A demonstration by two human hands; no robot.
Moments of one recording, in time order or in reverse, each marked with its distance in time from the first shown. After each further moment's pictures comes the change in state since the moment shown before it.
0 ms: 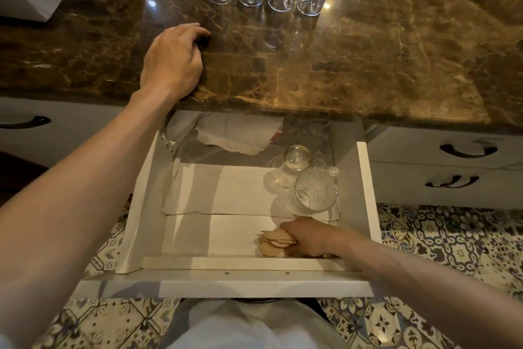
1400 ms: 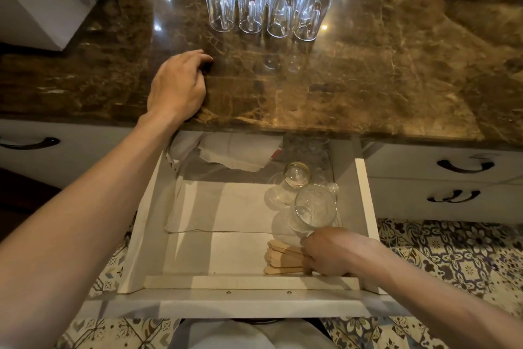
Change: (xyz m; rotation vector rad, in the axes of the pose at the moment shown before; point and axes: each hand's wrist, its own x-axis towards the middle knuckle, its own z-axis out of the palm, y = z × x) left_hand -0.009 0.006 0.012 -0.019 -0.023 0.025; right_hand -0.063 -0.026 -0.029 -0.245 -0.100 0.195
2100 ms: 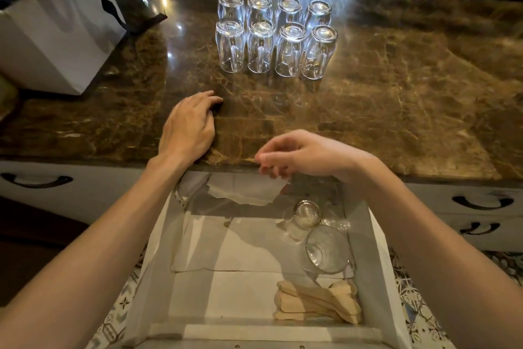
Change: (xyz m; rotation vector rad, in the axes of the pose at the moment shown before) left_hand 0.004 -0.005 -0.001 -0.030 0.012 0.015; right_hand -0.004 0.013 -0.187 0.871 0.459 -0.414
